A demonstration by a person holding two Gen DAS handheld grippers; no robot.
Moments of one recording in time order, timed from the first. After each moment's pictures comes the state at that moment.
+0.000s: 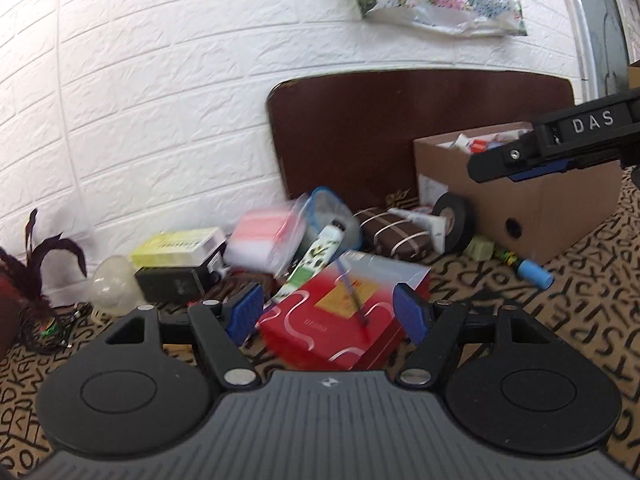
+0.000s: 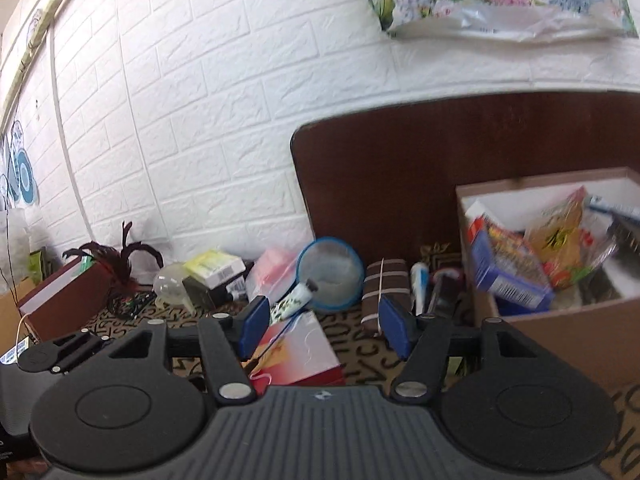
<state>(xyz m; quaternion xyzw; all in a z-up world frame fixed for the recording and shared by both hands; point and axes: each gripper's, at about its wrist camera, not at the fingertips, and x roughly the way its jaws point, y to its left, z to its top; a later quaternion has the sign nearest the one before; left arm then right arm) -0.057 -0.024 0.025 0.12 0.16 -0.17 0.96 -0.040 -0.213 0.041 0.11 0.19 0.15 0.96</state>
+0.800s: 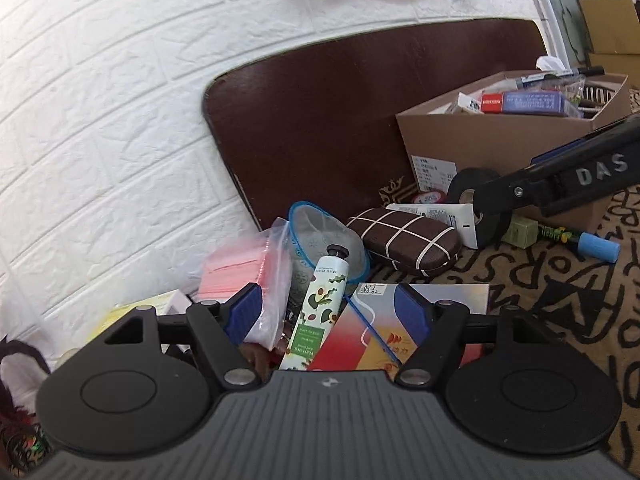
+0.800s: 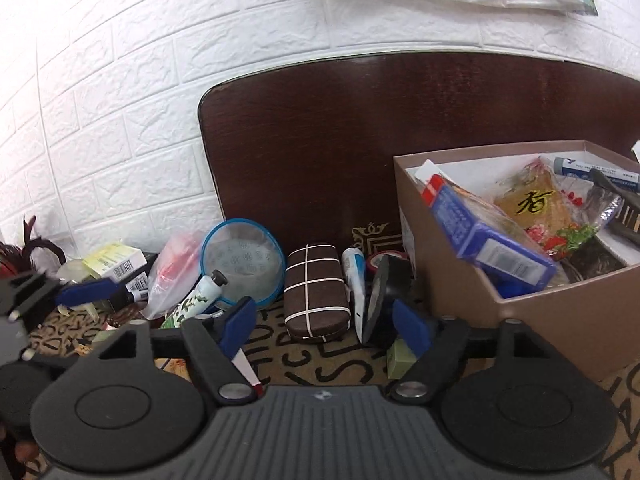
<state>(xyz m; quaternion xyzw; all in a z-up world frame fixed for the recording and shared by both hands) 0.029 -0.045 0.012 0.24 0.14 -0.23 0.93 0.010 -0.206 0.001 0.10 0.19 0.03 0.98</state>
